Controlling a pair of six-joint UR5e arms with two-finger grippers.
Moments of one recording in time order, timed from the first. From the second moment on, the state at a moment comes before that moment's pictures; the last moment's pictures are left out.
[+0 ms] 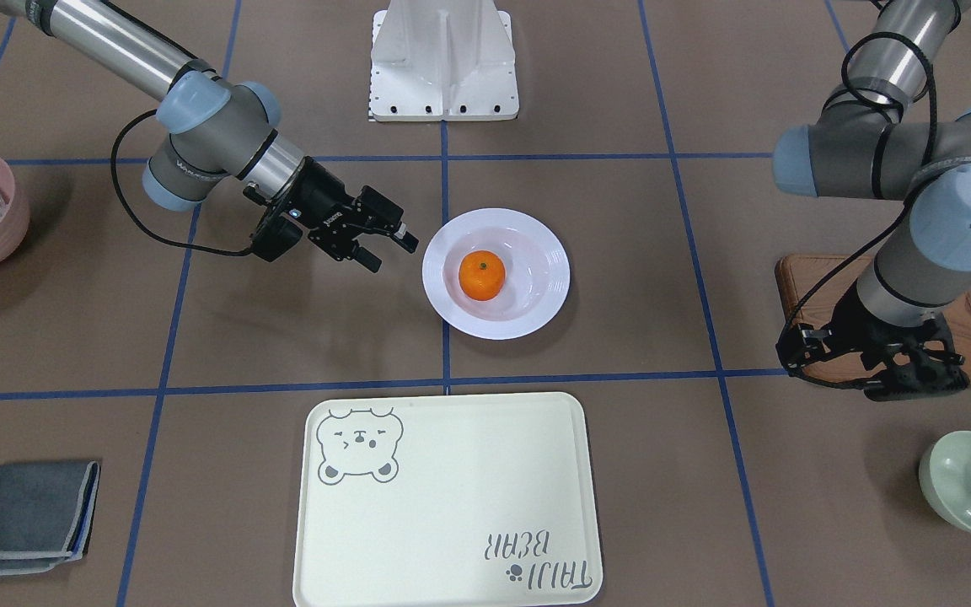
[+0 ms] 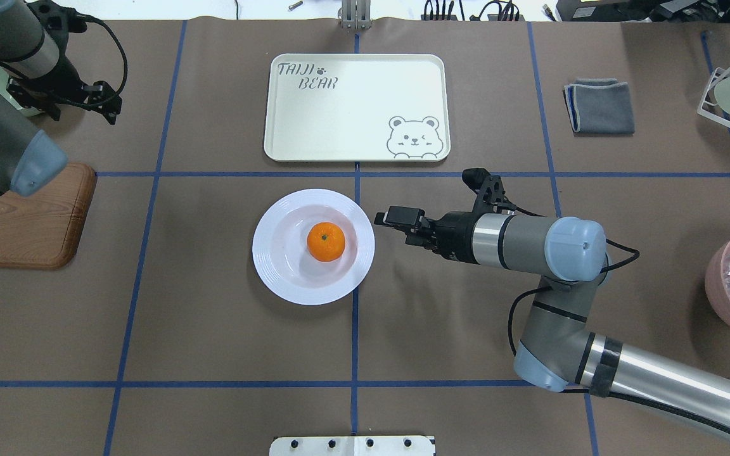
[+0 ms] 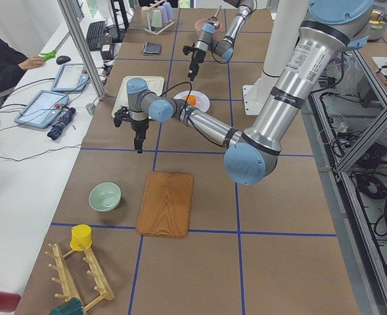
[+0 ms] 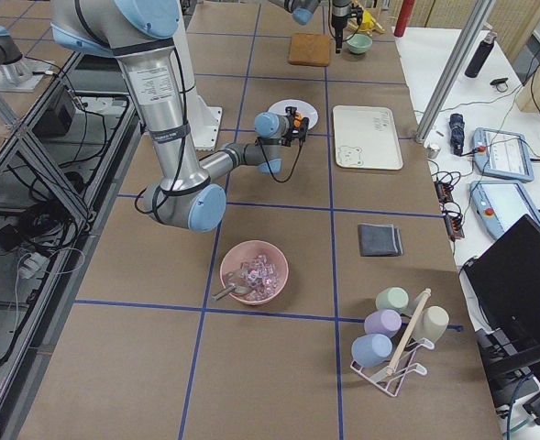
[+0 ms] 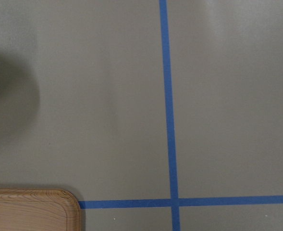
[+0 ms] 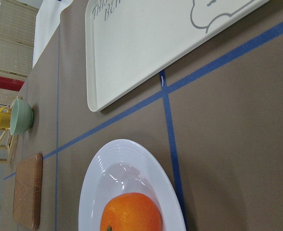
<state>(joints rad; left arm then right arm) -1.05 -2.04 -1.50 -1.63 -2.06 -0.68 0.48 -1.14 1.45 -0.26 1.69 1.71</state>
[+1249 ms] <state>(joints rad) -1.10 -2.04 -1.45 -1.70 -2.06 -0.68 0.45 -1.06 1.36 -0.32 1.68 1.75</state>
